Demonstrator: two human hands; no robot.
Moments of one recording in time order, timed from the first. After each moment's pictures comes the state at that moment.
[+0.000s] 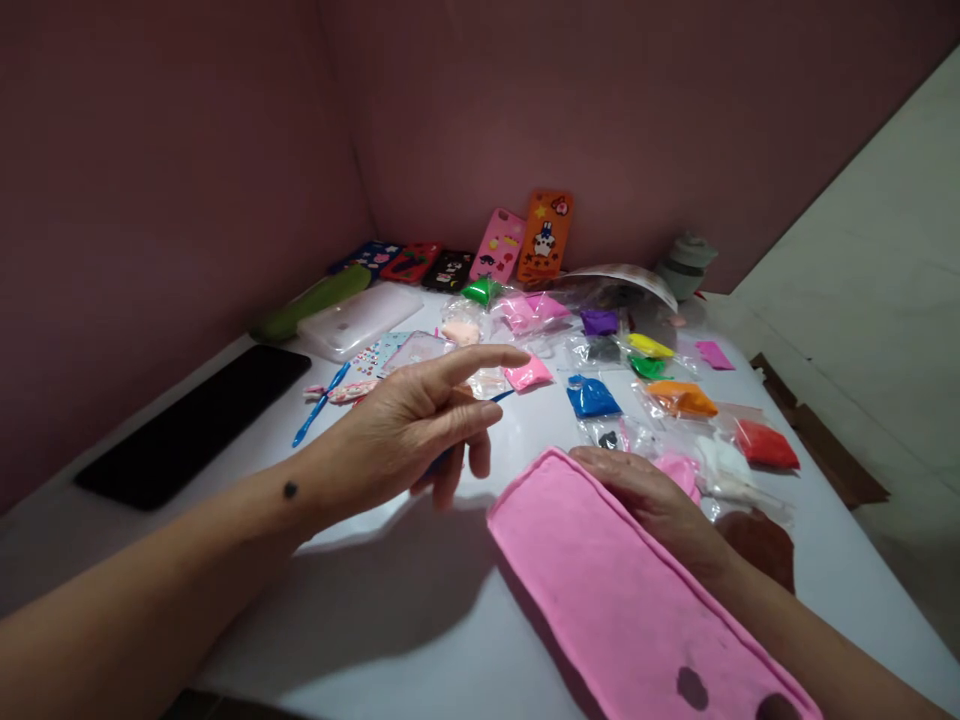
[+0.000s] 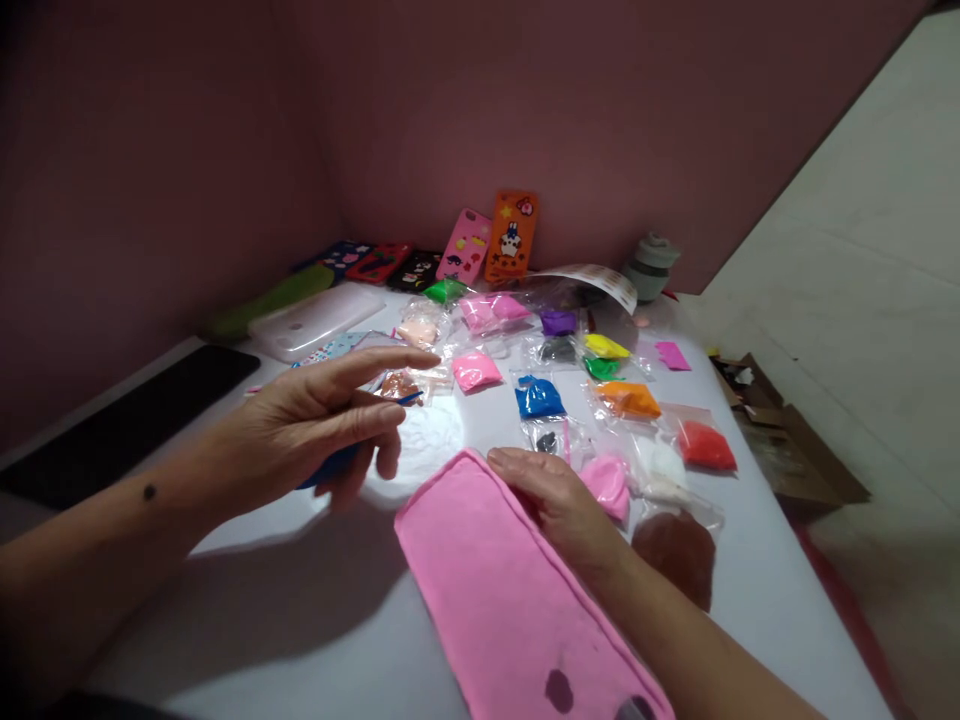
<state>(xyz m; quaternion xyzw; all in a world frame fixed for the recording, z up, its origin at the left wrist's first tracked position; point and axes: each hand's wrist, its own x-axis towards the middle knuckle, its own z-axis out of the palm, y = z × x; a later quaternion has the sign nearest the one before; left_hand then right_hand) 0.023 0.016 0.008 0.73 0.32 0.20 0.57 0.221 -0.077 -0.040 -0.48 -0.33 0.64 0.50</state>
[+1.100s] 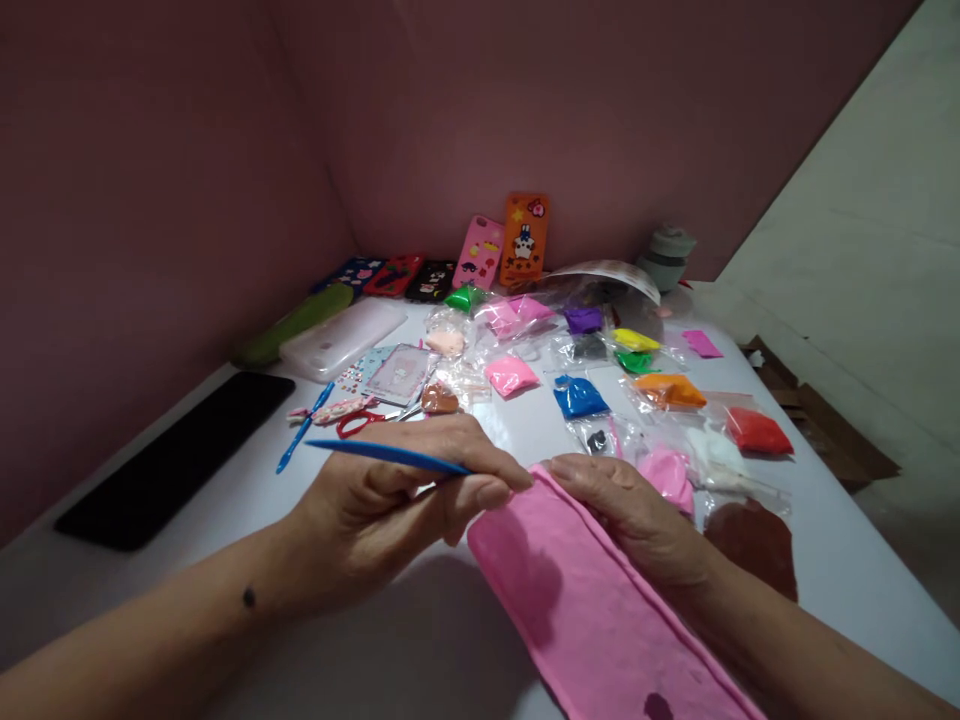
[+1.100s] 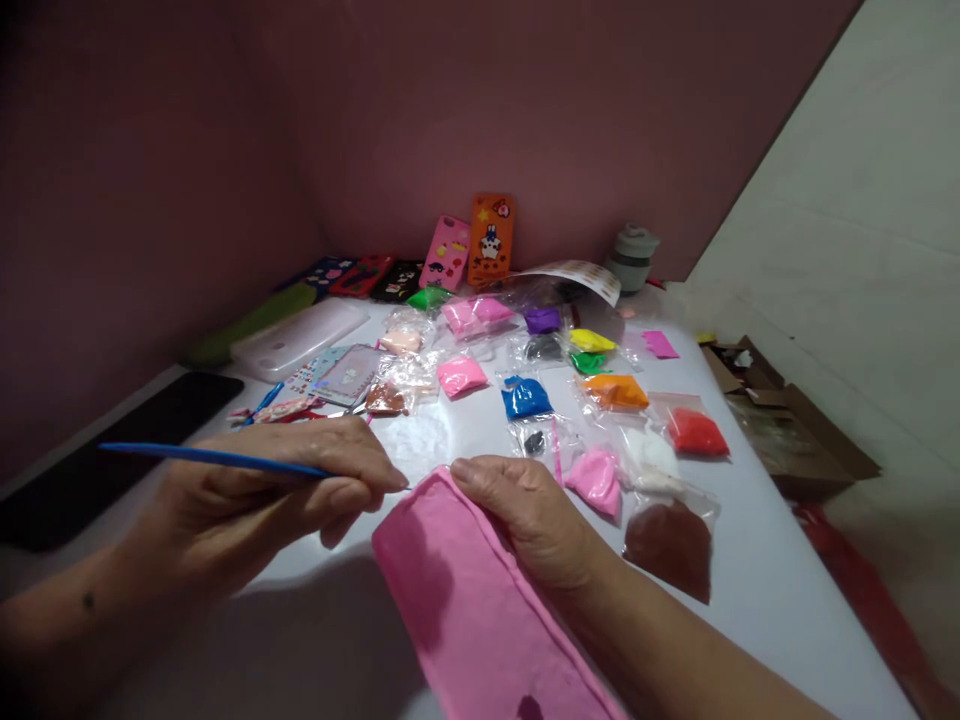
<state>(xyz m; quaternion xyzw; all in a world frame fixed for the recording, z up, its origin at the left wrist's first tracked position) 0.025 -0.008 0.010 0.85 0.17 0.29 0.40 0.216 -0.081 -0.040 -0.44 -0.33 0.69 0.47</state>
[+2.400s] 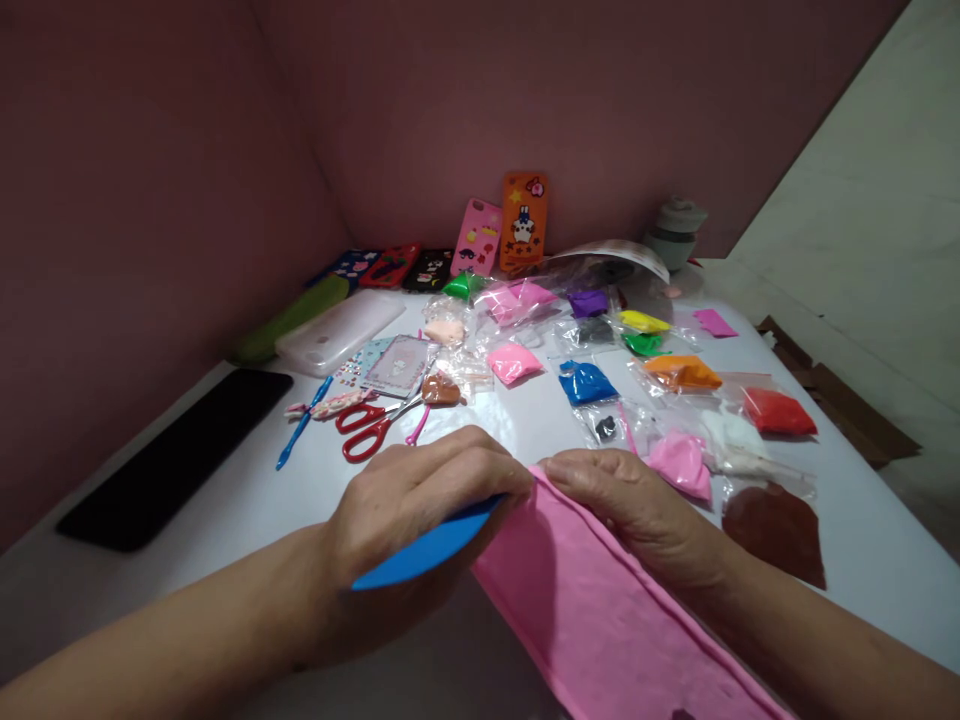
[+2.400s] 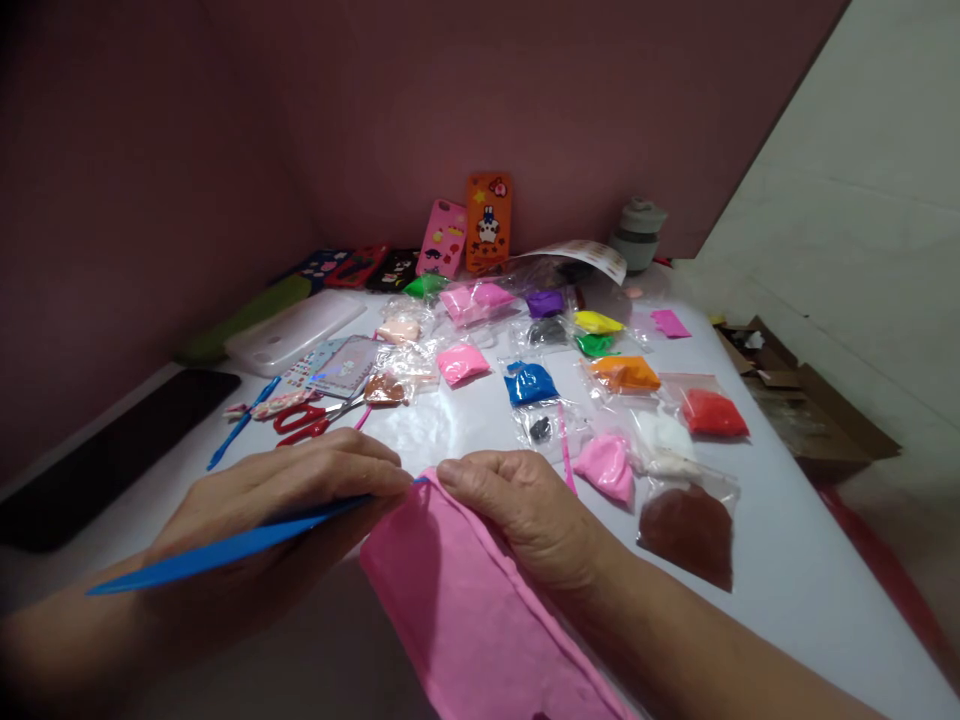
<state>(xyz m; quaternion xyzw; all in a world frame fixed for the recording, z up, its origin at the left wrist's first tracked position) 0.029 -0.013 -0.015 0.92 0.11 0.32 0.22 0.214 -0.080 -0.045 -0.41 -0.33 0.72 0.45</state>
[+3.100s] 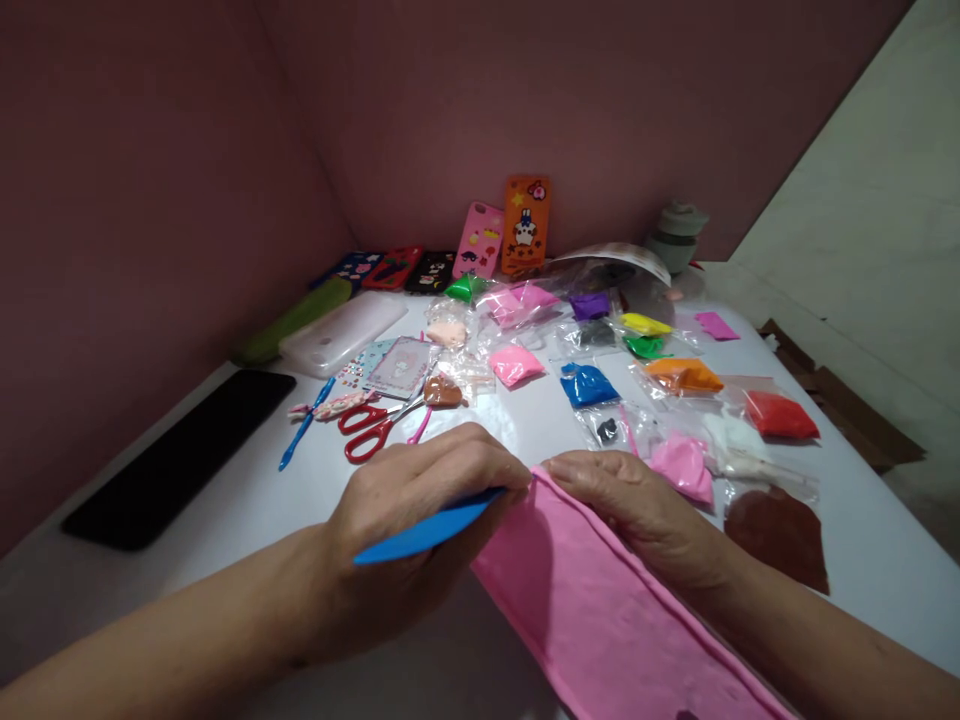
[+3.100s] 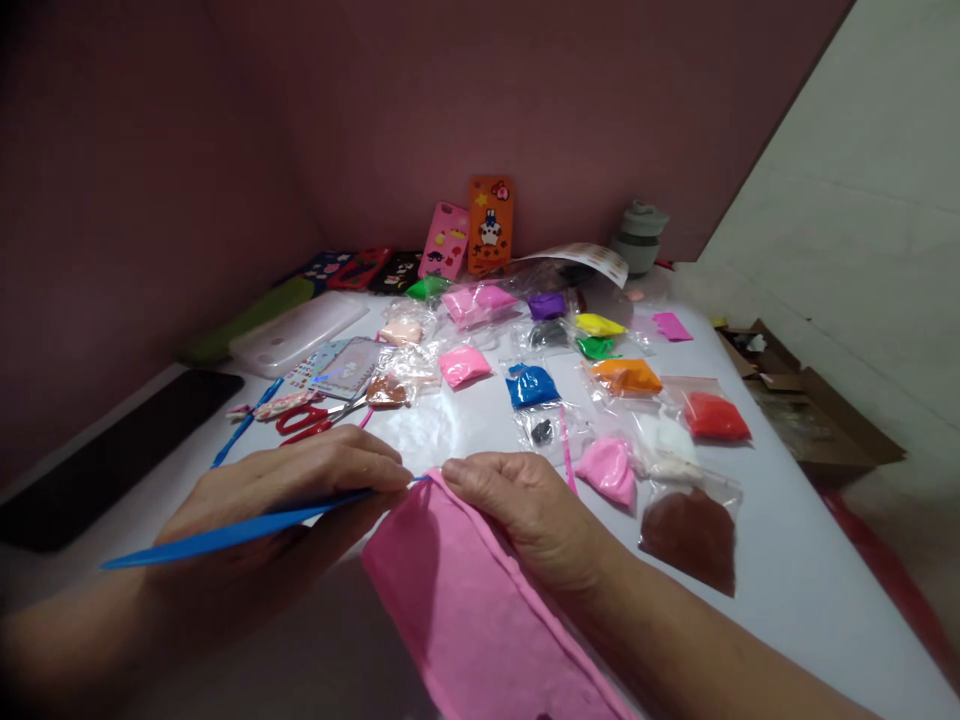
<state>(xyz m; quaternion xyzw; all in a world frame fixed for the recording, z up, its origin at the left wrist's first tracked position) 0.030 -0.013 -0.016 0.91 0.13 0.32 0.22 0.215 -0.079 -0.048 -0.42 -0.34 0.71 0.45</state>
